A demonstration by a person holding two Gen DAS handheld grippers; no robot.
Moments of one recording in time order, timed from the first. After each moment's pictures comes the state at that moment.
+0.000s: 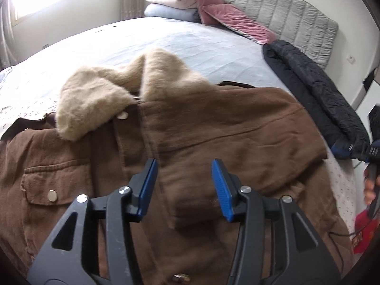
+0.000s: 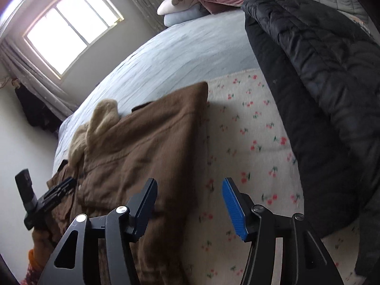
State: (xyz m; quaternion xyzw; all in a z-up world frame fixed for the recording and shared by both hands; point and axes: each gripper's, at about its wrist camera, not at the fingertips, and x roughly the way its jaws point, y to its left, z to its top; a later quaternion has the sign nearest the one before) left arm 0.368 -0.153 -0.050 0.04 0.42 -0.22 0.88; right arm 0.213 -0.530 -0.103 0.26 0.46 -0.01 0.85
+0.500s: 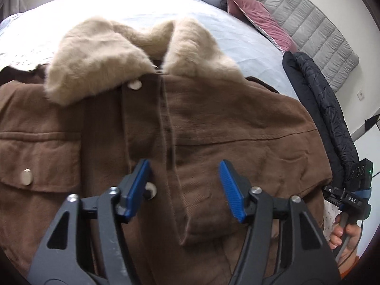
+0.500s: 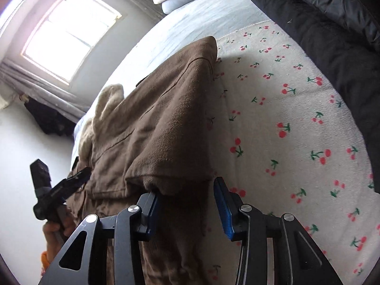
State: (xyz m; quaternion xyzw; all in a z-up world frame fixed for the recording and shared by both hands) left arm 0.413 -0.139 -0.088 -0.07 0.50 -0.20 0.84; right arm 0.240 -0.509 -0.156 0.34 0.47 0.01 0.82
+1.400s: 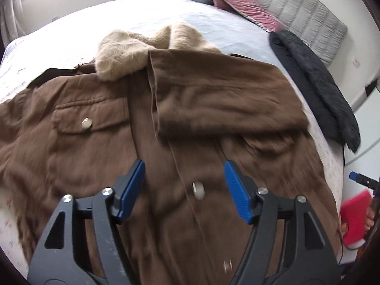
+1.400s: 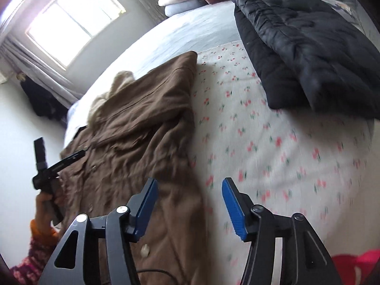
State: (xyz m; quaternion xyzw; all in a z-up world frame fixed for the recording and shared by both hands) left arm 0.295 -0.095 -0.038 0.02 0.49 -0.20 0.85; right arm 0.067 -0.481 -0.052 0.28 0.47 -0.01 0.84
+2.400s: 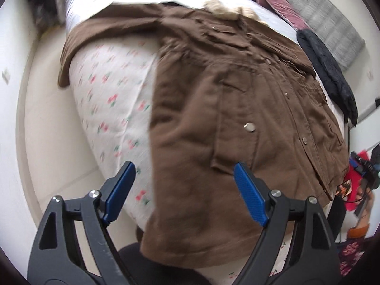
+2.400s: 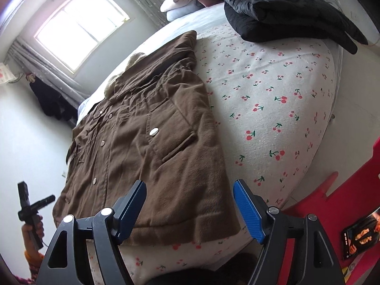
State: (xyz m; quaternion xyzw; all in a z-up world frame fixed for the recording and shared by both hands) left arm 0.071 0.145 -0.040 -0.05 0.54 -0.09 0.83; right arm -0.085 -0.416 -0.094 0.30 0.45 -0.02 0.84
